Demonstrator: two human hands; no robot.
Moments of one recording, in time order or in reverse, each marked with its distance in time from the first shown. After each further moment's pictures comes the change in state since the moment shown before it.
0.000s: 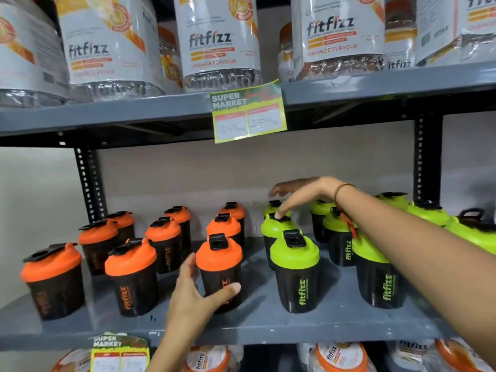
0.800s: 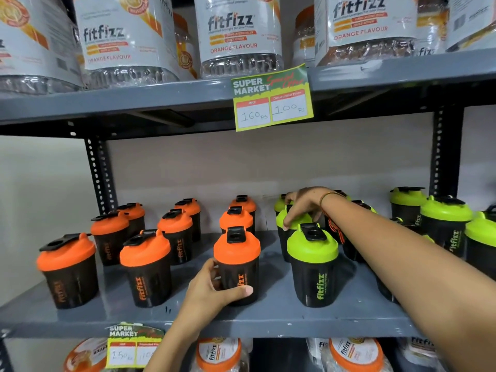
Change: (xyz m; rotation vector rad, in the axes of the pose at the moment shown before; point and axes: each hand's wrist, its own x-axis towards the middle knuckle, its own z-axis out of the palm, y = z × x) left_hand 0.019 -0.024 -0.010 -0.037 -0.201 -0.061; right_hand 0.037 -0.016 0.038 0.032 -0.076 0.269
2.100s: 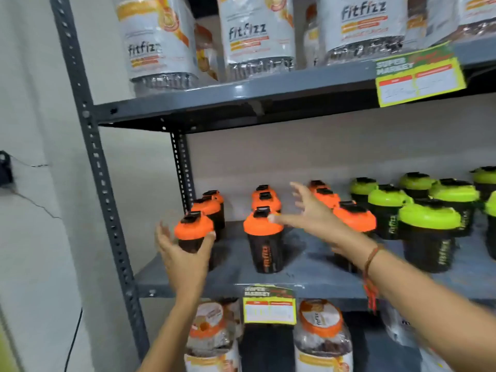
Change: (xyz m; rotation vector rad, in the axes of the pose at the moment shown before) left_hand -0.024 -0.042 -0.232 0.023 0.768 0.184; right_hand -0.068 -0.211 0.138 0.799 0.417 -0.420
